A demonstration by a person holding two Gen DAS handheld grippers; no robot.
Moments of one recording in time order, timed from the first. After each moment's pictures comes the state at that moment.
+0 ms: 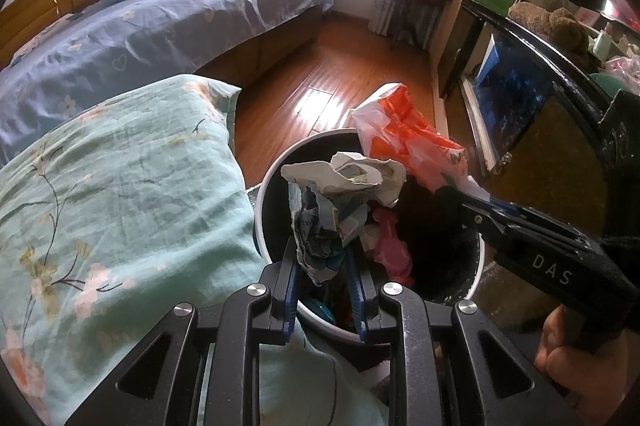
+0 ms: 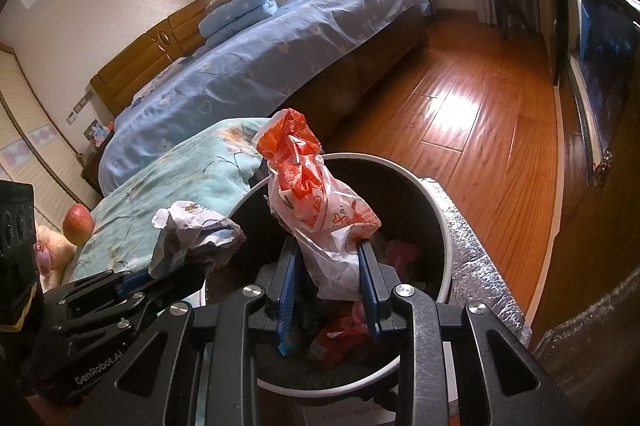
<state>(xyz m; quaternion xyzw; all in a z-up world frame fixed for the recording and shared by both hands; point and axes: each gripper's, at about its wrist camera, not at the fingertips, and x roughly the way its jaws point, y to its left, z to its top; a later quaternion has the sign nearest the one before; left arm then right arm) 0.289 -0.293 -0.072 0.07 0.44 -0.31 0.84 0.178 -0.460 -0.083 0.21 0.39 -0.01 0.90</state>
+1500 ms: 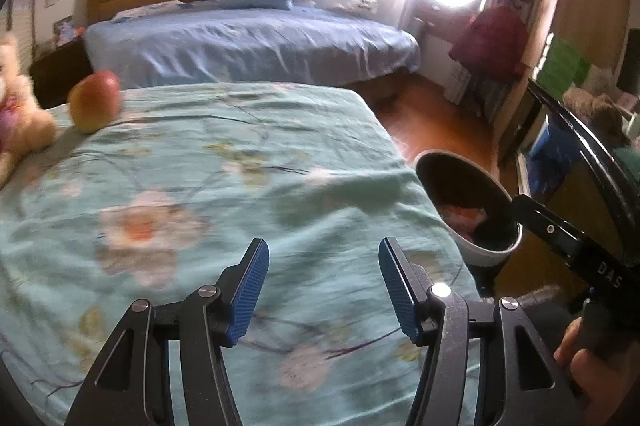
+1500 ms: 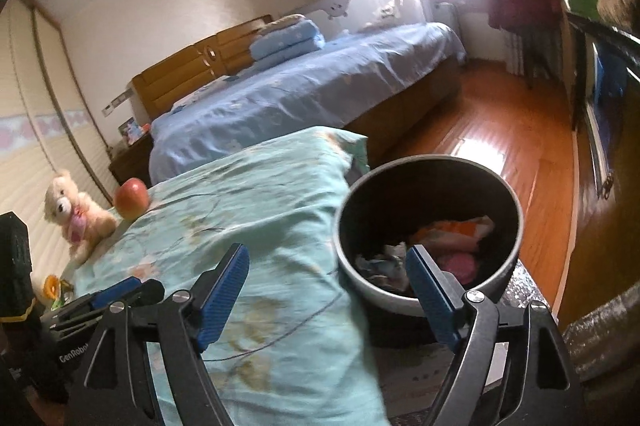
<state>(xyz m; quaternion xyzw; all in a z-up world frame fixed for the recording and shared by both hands) 0.166 -0.098 -0.037 -0.04 0.37 -0.18 0.91 0.110 -0.347 -0.040 0.16 0.30 0.03 0.94</state>
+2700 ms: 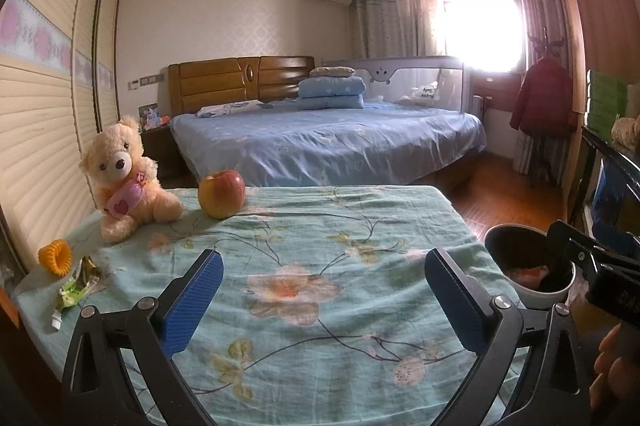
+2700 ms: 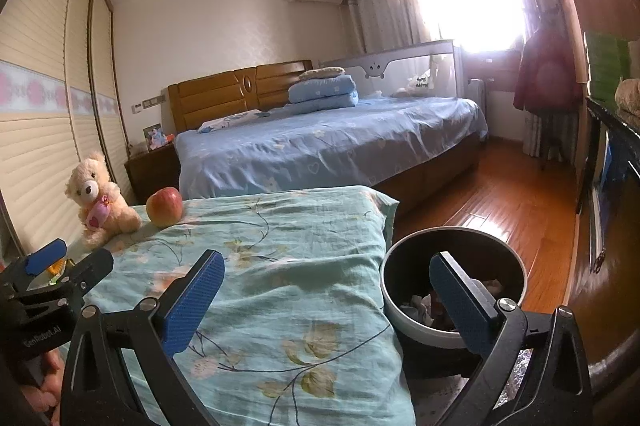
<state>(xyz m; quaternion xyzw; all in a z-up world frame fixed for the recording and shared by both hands) 0.060 -0.072 0.000 0.01 0.20 -0.04 0.98 0.071 -0.288 -0.005 0.08 0.20 0.05 0.98</state>
